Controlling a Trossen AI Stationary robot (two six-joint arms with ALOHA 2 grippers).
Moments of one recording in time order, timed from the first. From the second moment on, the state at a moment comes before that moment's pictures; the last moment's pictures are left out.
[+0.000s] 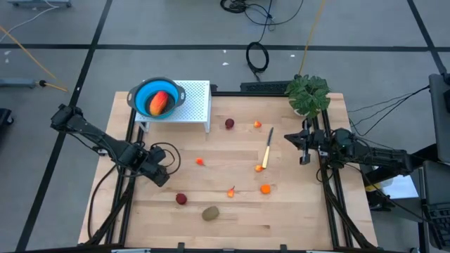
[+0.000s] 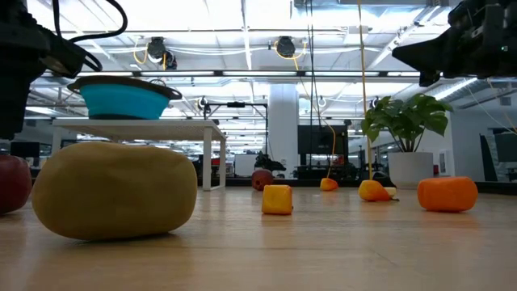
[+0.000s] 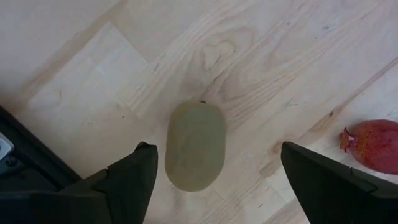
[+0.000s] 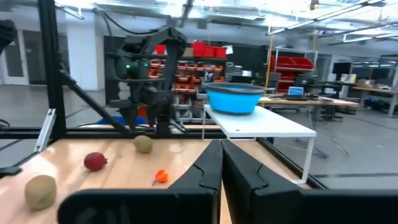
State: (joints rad) left arm -0.48 1.08 0.72 -1.11 -0.10 -1.32; right arm -0.16 0.09 0.07 0.19 -0.02 -0.04
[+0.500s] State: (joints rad) left arm -0.48 1.17 0.72 -1.17 -0.08 -1.30; right arm -0.16 0.09 0.07 0.19 -0.03 -0.04
